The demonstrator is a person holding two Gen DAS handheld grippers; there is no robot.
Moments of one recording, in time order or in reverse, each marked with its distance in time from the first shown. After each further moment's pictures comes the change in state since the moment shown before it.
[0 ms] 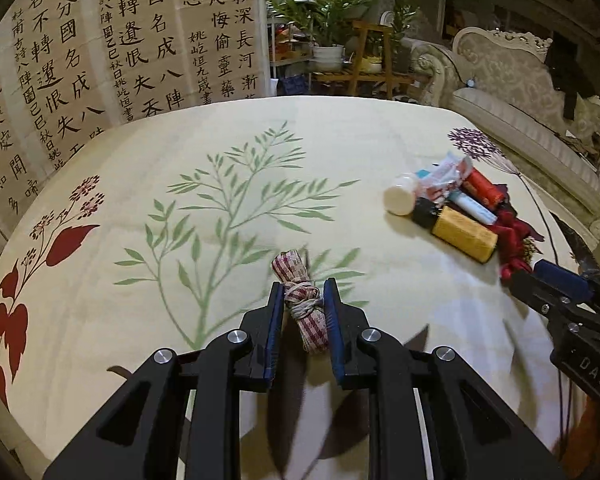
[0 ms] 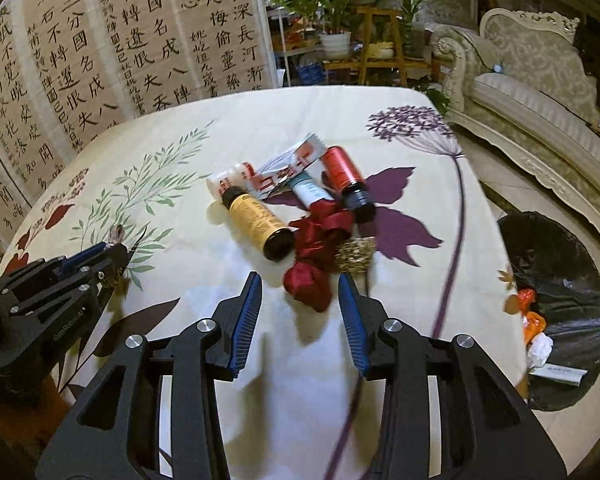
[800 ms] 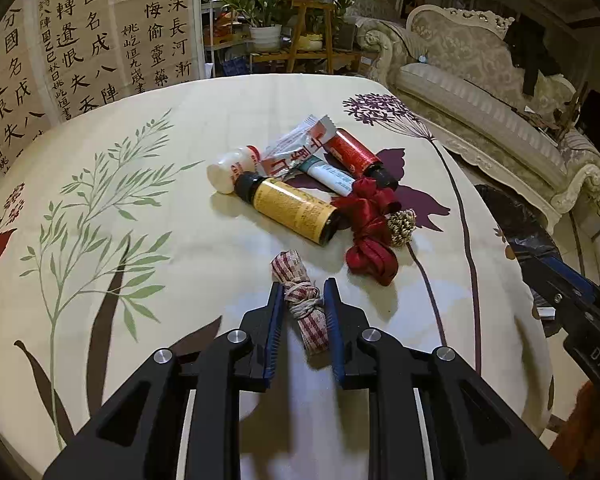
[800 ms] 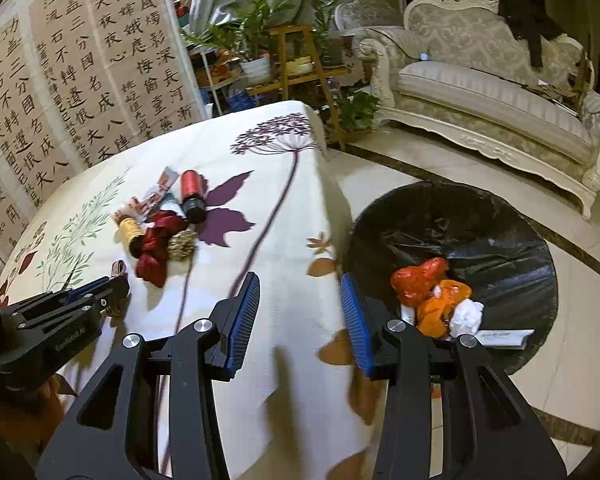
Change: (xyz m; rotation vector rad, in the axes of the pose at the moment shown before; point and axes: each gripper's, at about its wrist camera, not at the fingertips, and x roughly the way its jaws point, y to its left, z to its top) left arm -0.001 -0.101 -0.004 0.056 0.074 -0.153; right arm -0.054 -0.103 -0.035 0.186 -0.109 -0.108
